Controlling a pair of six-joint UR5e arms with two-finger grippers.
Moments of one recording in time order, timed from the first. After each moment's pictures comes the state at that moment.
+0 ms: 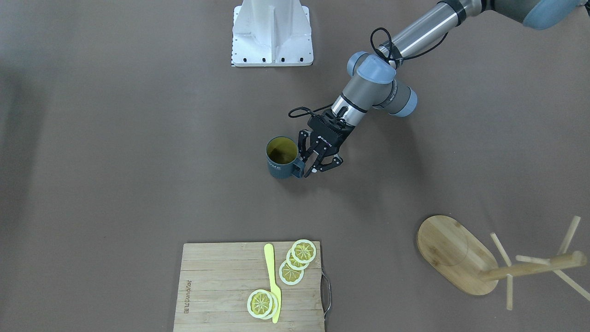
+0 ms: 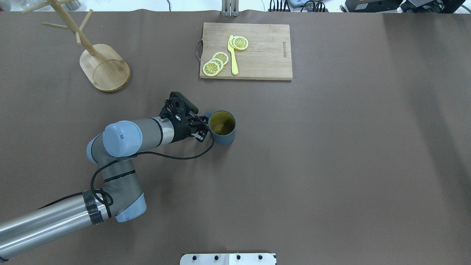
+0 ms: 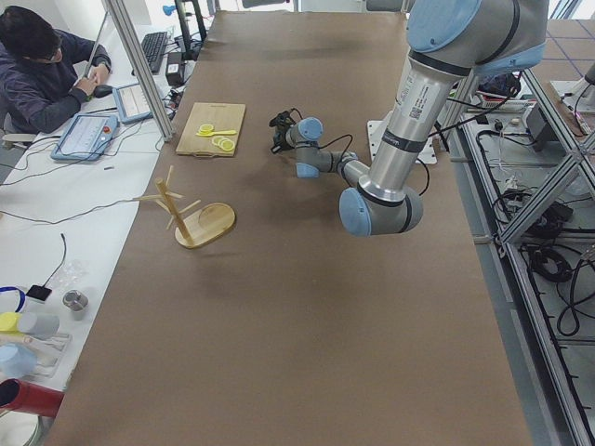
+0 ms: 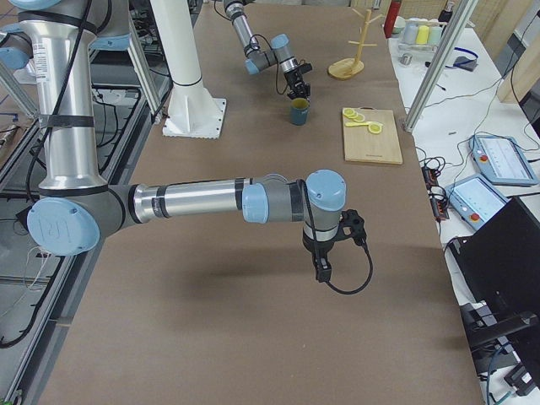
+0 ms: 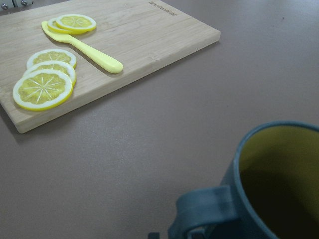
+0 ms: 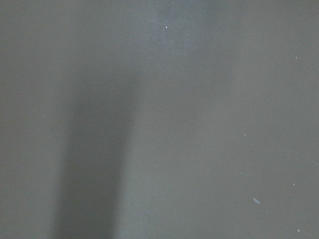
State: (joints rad) left arm -0.48 -2.12 -1.35 -2.68 -1.56 -0.60; right arm 1.57 -1.55 1.69 -1.63 2.29 -0.17
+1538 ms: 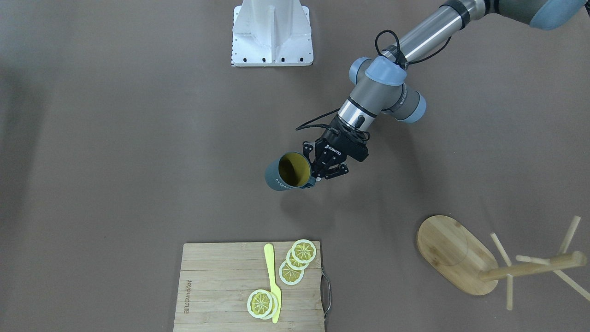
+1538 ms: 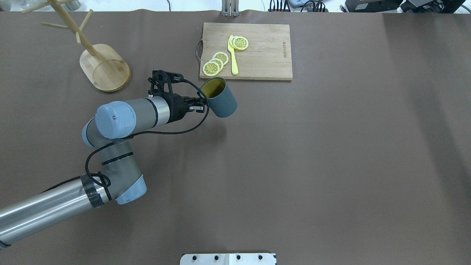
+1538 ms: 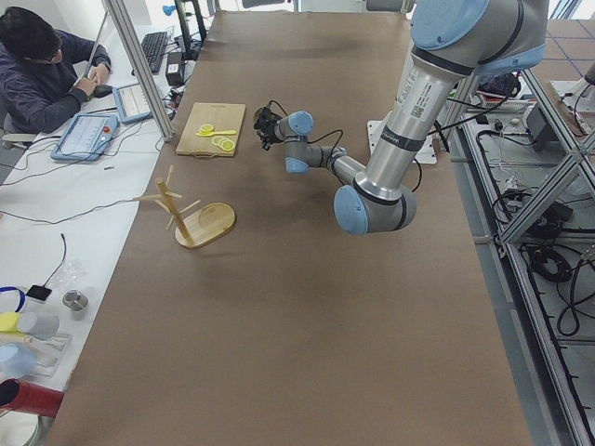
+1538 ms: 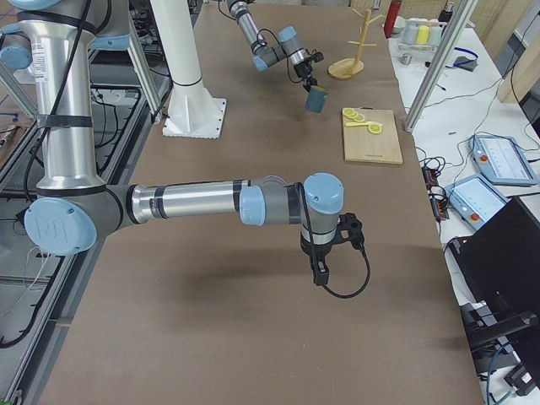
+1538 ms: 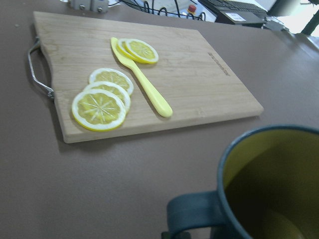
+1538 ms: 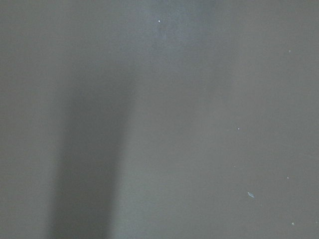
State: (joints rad) left arm -0.57 -2.14 -1.36 -2.70 -1.56 -1.12; right arm 1.58 -1.56 1.69 -1.63 2.28 -0.18
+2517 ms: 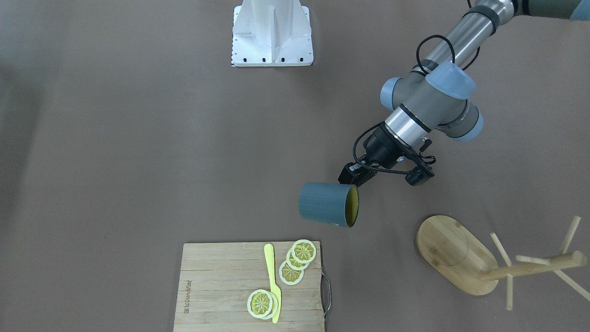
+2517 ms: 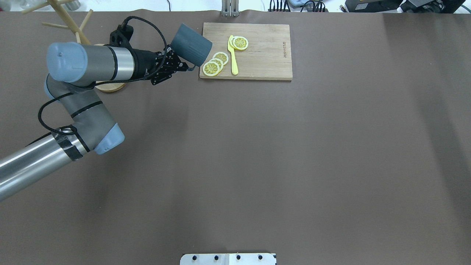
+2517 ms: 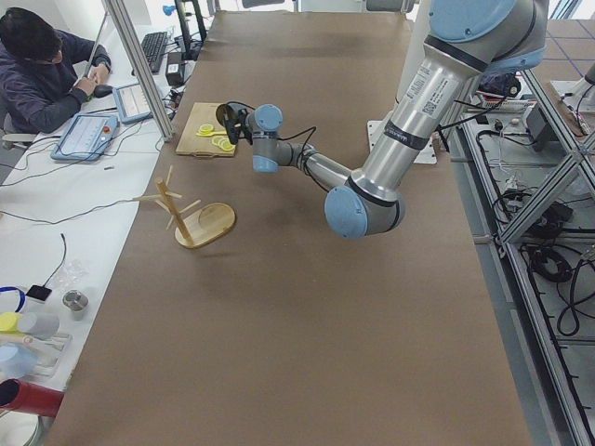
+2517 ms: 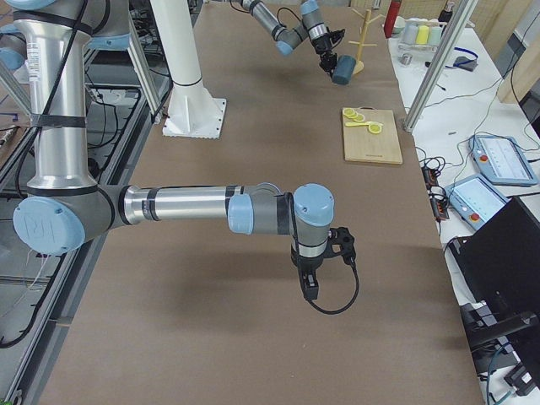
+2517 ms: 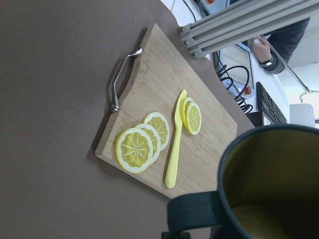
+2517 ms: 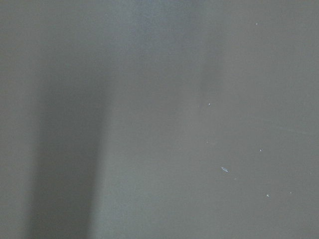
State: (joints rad) left arm -0.81 -2.15 -1.34 -2.77 -1.93 -1.93; right arm 1.61 -1.60 1.68 -1.63 2.24 -0.17
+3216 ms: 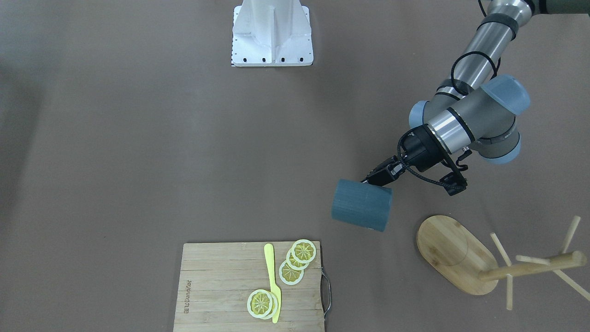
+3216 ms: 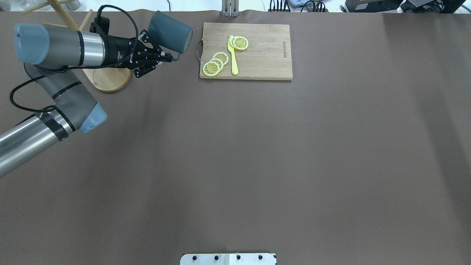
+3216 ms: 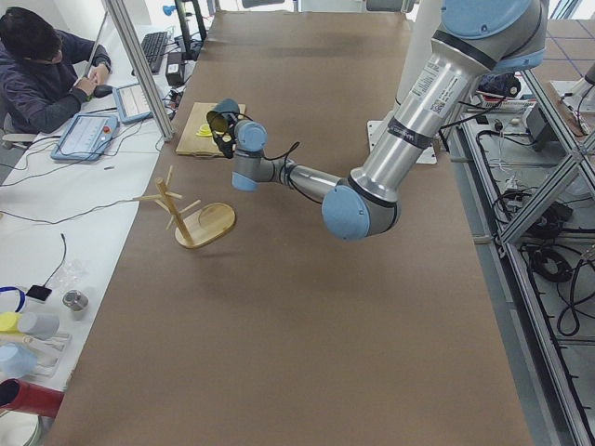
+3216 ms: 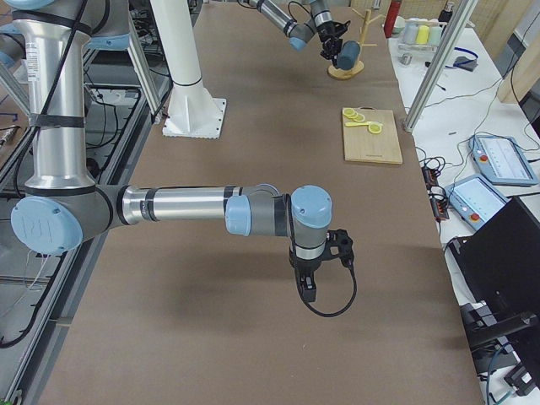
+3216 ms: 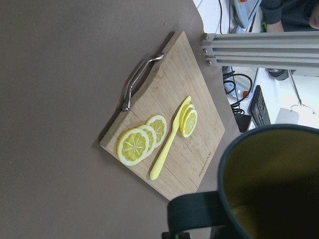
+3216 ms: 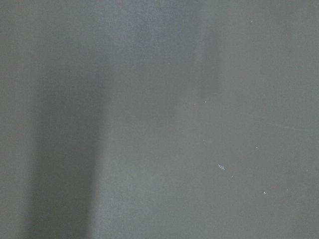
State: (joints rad) left arm -0.89 -2.16 -1.19 -3.21 -2.08 -2.41; right arm 1.62 -1.60 1.68 -1.63 2.24 -0.17
